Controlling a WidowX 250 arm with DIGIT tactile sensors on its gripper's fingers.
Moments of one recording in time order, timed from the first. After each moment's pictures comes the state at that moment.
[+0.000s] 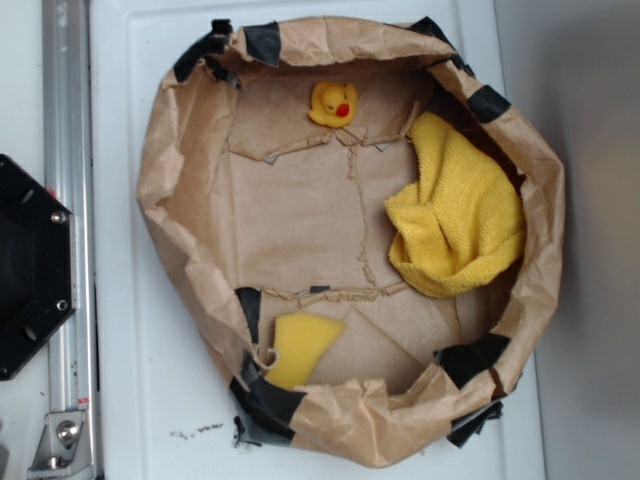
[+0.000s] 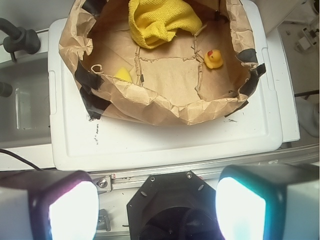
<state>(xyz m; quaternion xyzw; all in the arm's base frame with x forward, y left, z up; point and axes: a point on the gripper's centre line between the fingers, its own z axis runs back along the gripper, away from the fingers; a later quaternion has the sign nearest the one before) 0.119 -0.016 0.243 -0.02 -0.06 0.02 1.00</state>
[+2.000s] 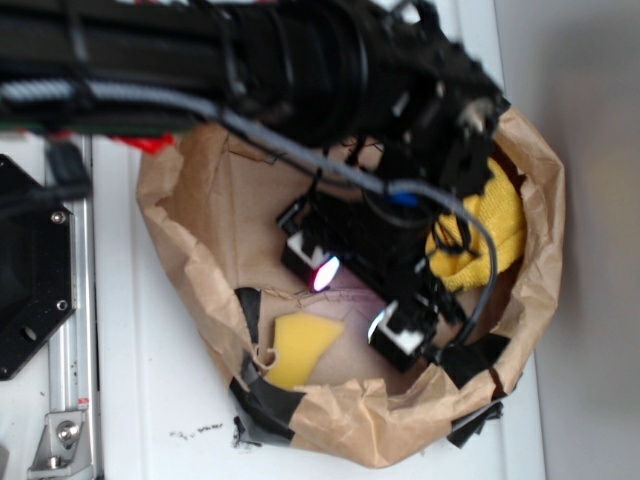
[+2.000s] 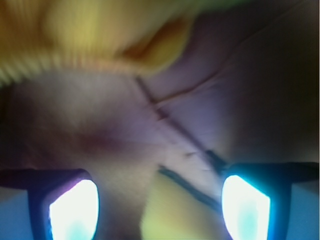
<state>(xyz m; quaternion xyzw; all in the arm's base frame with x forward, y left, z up) 0.268 -0.061 0.036 -0.21 0.20 0.30 0.91</state>
